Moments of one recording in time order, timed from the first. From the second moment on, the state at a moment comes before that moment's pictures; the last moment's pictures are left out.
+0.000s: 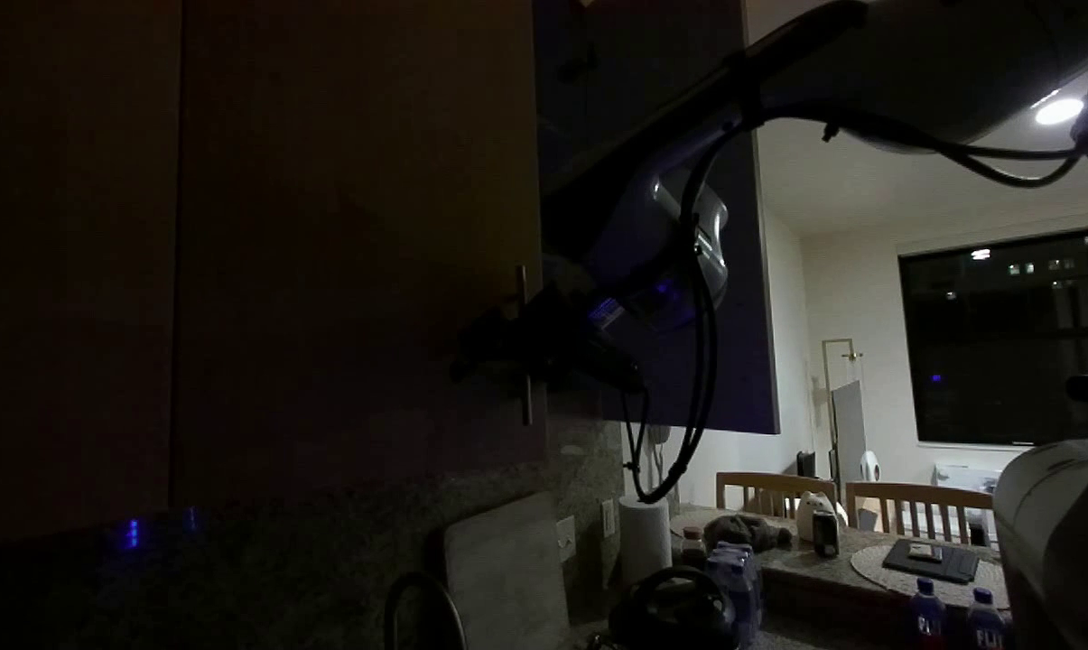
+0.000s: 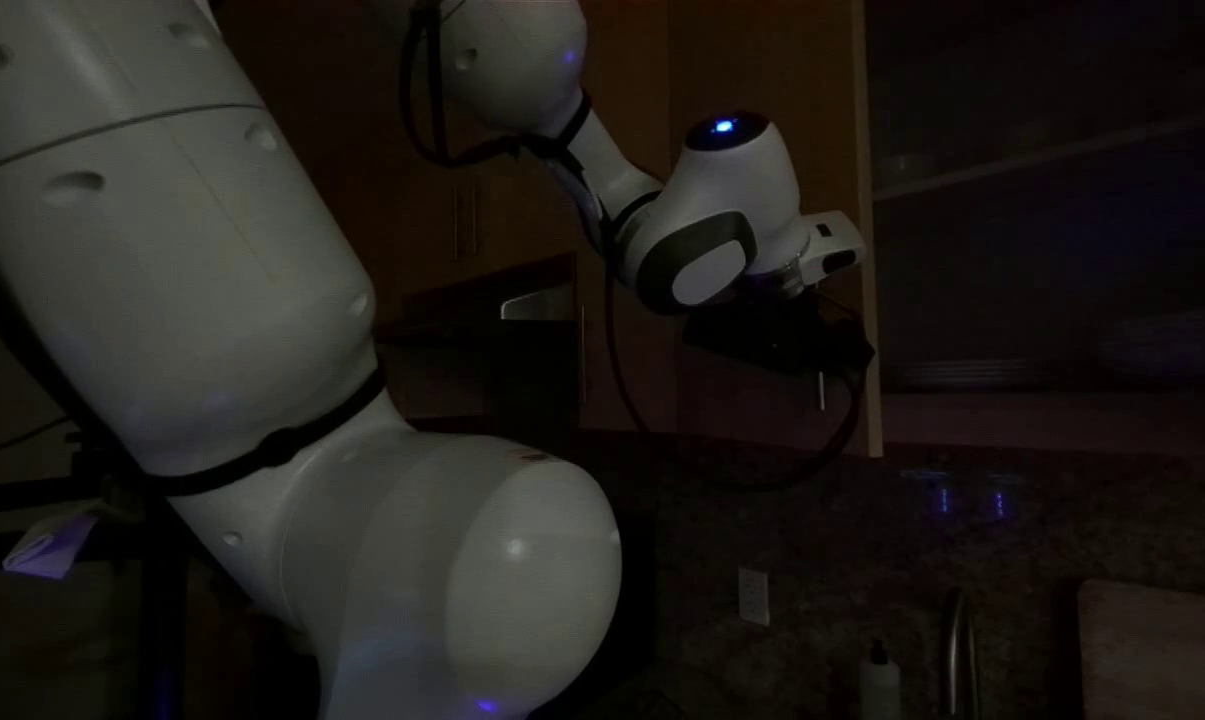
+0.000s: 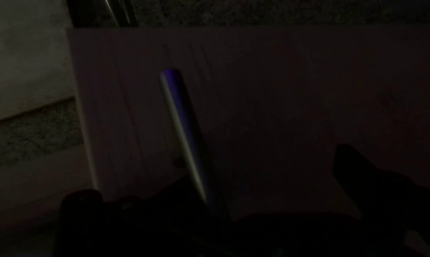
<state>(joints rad) 0.24 -0.61 -0.02 -2.66 0.76 2.99 -0.44</state>
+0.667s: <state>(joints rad) 0.24 -0.61 -0.02 -2.65 0.76 2.97 -0.44</state>
